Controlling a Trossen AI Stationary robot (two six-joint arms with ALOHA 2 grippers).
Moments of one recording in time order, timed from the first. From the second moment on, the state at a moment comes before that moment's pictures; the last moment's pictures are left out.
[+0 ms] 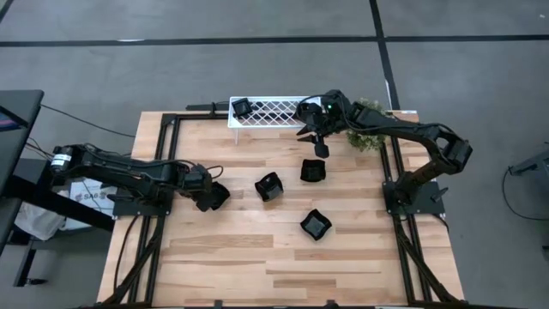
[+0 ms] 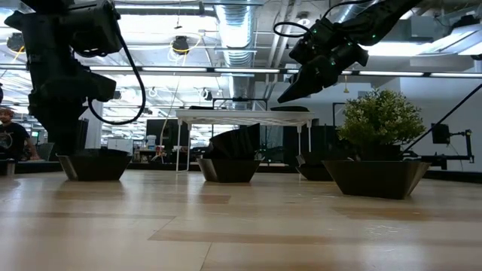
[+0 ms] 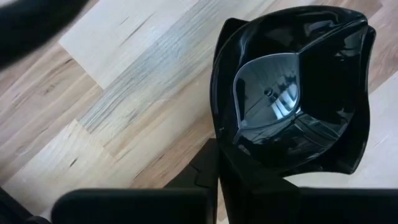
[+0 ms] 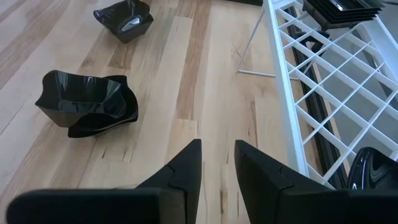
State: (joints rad) left arm -0.06 1.19 0.52 -0.84 -0.17 -0.81; right arm -0.63 1.45 0.99 -0.21 -0.52 -0.55
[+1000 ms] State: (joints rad) left arm -0.06 0.94 0.52 -0.60 -0.37 -0.75; right arm -0.59 1.45 0.99 -0.19 -0.53 -0.55
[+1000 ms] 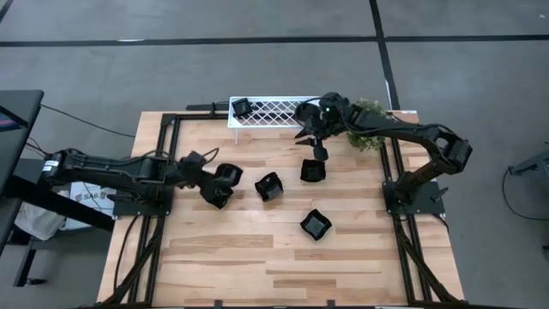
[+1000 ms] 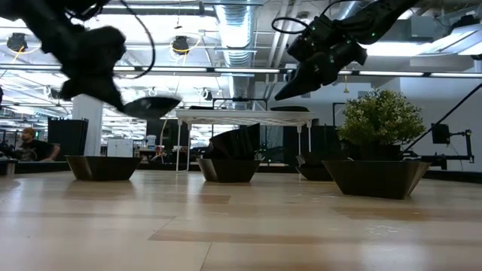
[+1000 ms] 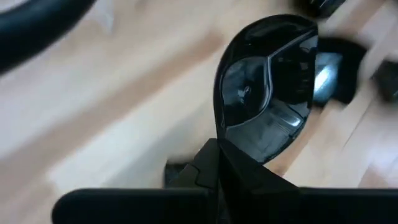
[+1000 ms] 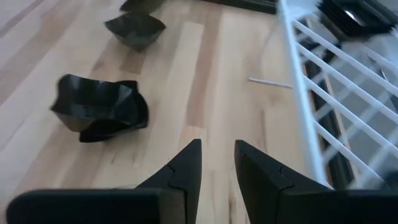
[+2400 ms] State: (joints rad) left arm 0.34 1.22 0.56 -0.20 0.34 -0.66; right arm -0.10 1.53 1.00 0.11 -0.10 -1.26
